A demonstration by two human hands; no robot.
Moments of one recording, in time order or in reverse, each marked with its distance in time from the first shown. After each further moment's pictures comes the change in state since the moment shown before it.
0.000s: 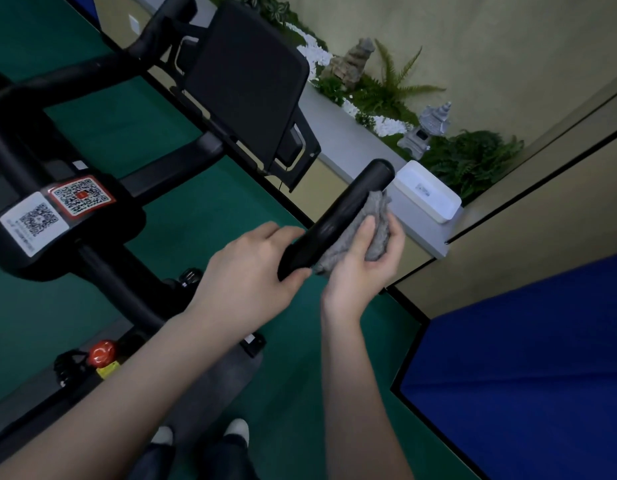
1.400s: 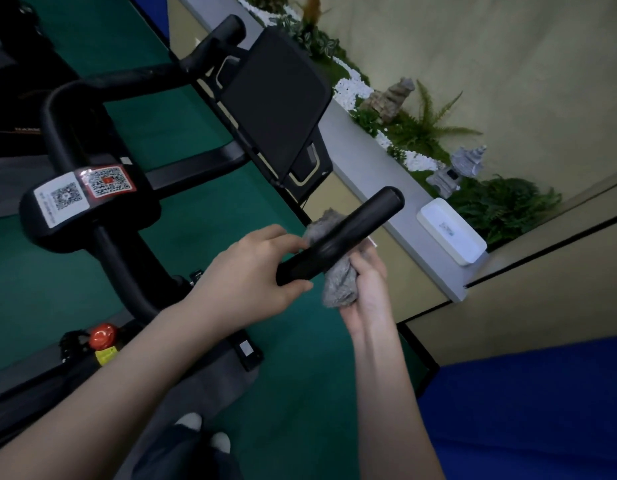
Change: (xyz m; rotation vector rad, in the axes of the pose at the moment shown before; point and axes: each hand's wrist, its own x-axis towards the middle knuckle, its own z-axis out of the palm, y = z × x) left_hand 0.009 0.003 0.004 -0.068 -0.029 -0.088; right_hand 0.052 0.016 -0.019 0.182 -0.596 0.721
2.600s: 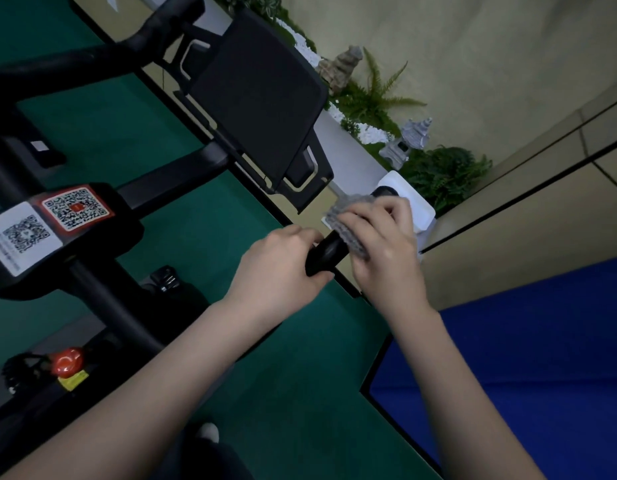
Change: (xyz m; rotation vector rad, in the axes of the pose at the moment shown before) left_hand 0.032 0.001 0.006 -0.090 -0.035 0.047; right_hand -0.018 -0.057 0.027 -1.799 -0.107 -1.254
